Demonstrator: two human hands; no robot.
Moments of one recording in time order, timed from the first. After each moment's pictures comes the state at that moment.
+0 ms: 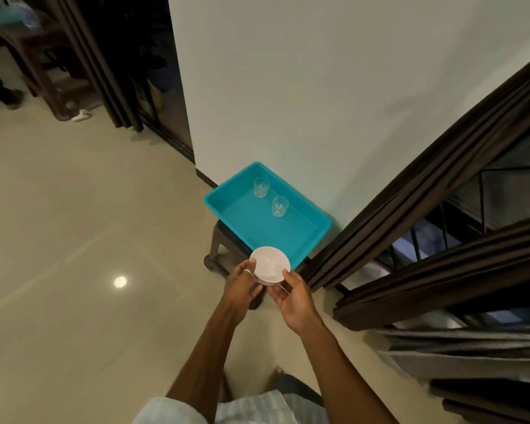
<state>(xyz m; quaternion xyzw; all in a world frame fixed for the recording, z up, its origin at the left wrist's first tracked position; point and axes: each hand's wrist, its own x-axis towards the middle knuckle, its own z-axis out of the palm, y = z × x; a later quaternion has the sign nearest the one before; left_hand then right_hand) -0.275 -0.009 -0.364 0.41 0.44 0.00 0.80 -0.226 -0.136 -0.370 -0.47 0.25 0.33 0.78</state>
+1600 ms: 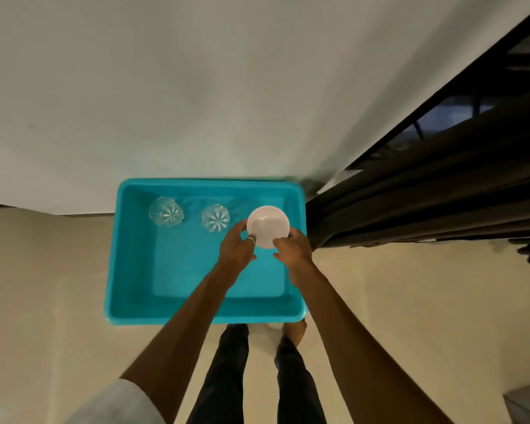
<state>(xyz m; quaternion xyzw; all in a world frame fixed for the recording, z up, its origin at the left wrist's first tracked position) 0.118 0.050 -0.564 0.75 0.23 -0.32 0.53 0.088 -0.073 -0.555 -0.66 0.50 0.19 0.53</state>
